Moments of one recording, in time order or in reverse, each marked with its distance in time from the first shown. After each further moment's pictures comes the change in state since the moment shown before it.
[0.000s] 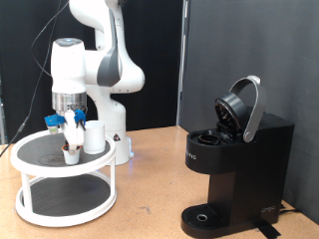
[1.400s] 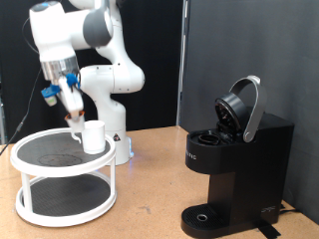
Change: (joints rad) arm 0.032 -0.137 -0.033 0.231 0.319 -0.508 -0.166
